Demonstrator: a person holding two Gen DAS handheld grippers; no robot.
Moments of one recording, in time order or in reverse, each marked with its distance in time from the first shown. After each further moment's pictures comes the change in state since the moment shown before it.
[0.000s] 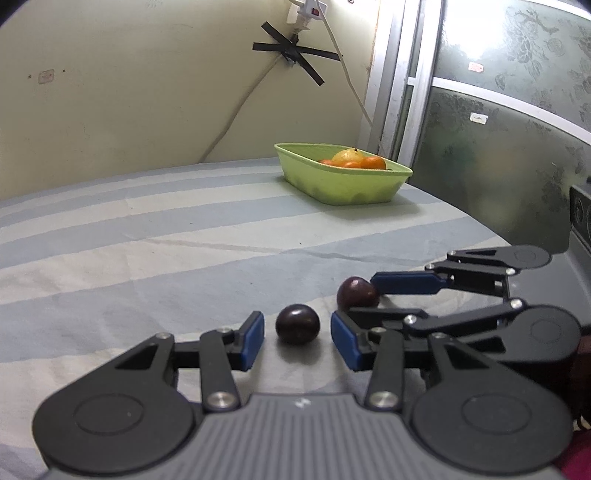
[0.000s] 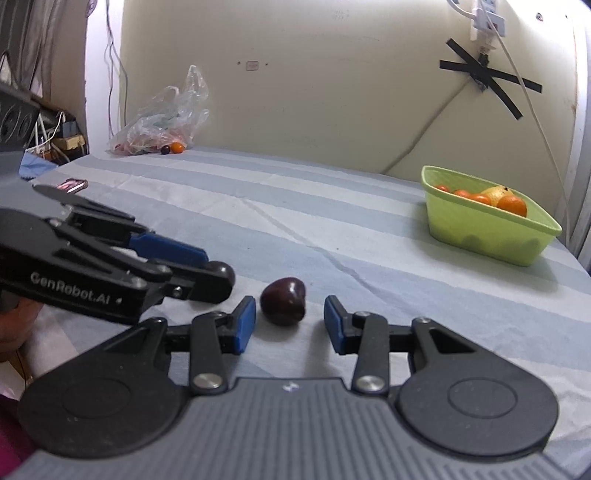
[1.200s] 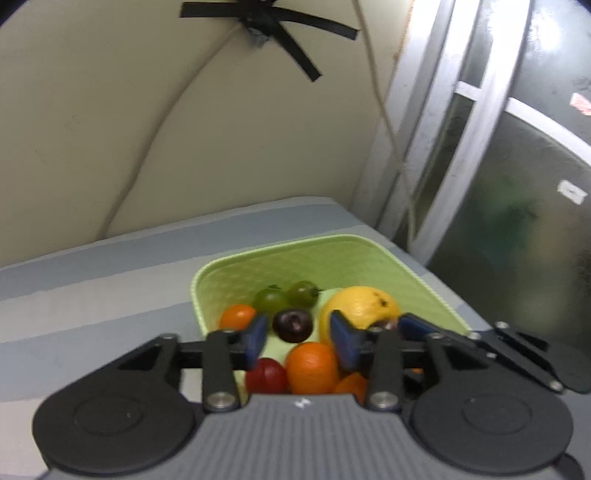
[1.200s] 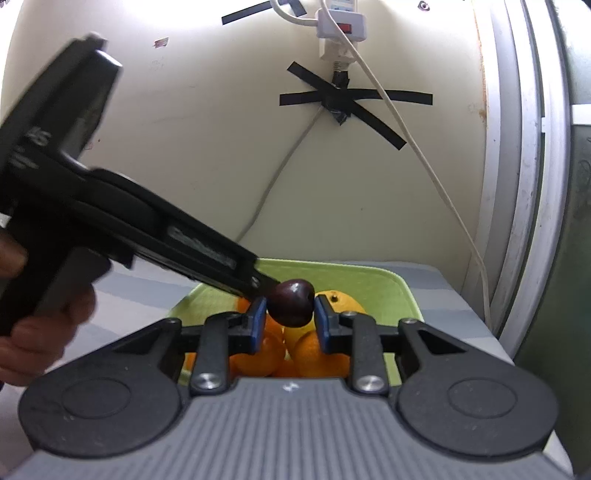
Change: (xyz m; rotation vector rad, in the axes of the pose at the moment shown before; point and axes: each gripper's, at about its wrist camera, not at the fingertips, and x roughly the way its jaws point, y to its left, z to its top) left arm 0.229 -0.012 0.207 -0.053 0.102 -0.050; right arm 0.073 -0.166 0.068 0.114 -0.197 -0.256
